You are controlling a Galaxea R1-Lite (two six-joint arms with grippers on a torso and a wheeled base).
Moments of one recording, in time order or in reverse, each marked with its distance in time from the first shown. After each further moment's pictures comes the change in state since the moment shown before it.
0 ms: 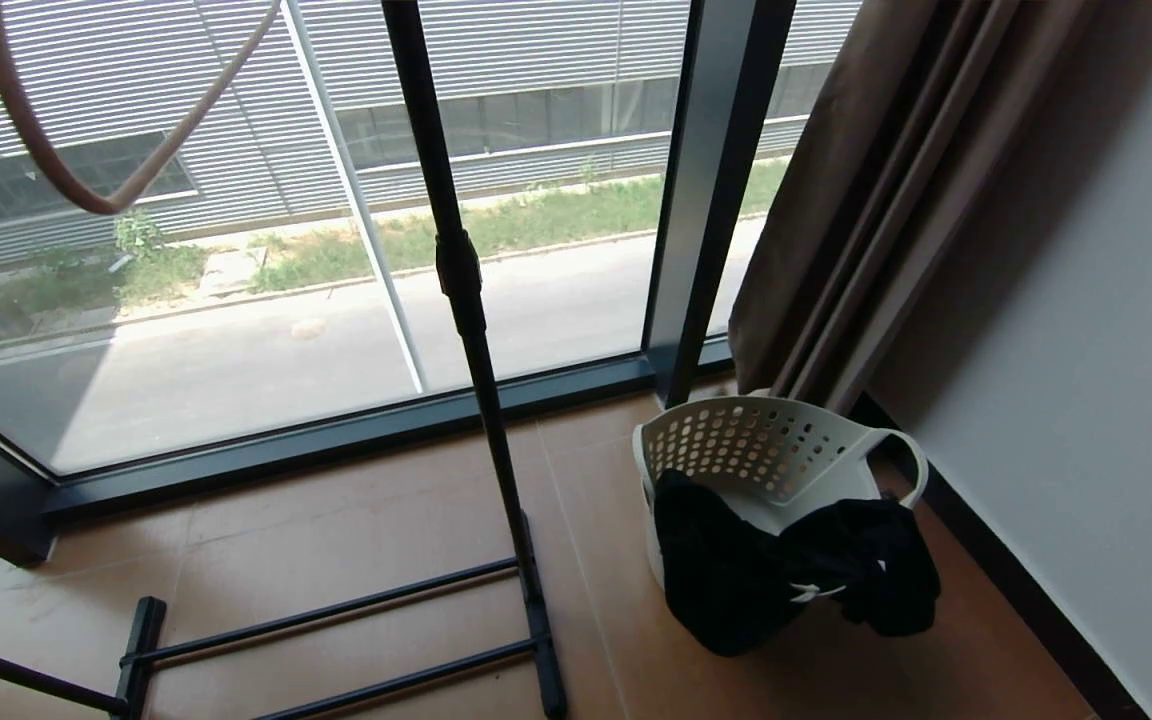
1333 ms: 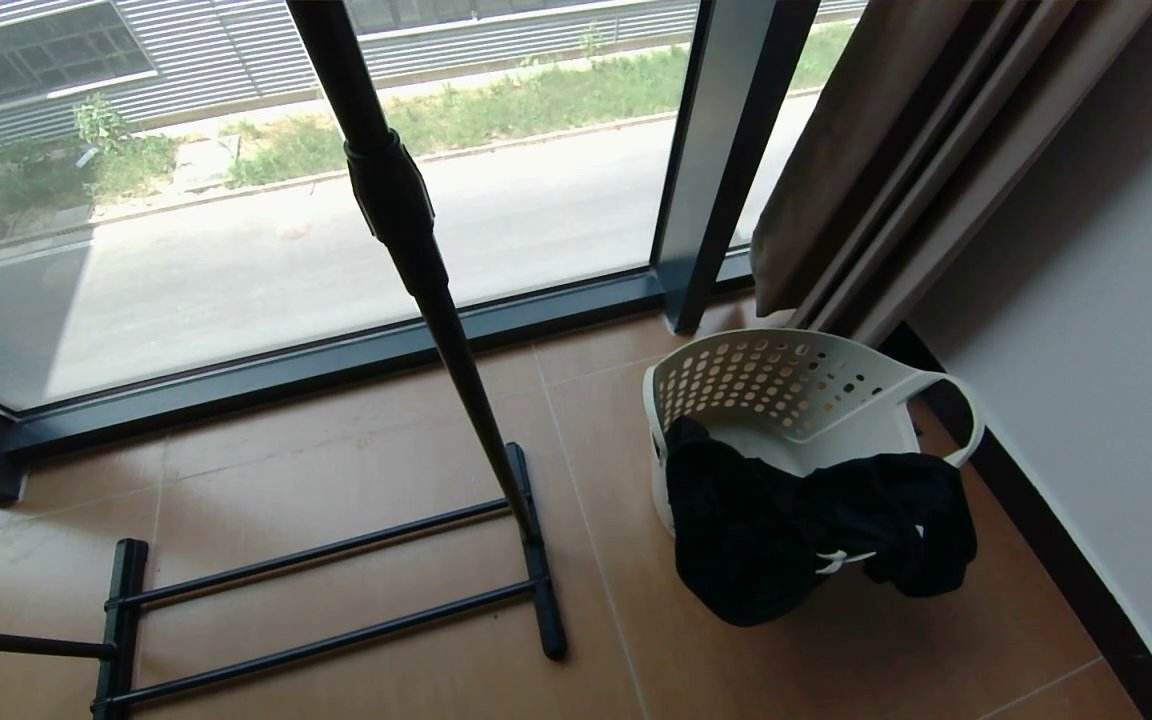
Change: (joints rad) left arm -0.004 0.007 0.000 0.000 0.002 0.003; right arm 0.000 0.000 0.000 0.003 0.017 -0.049
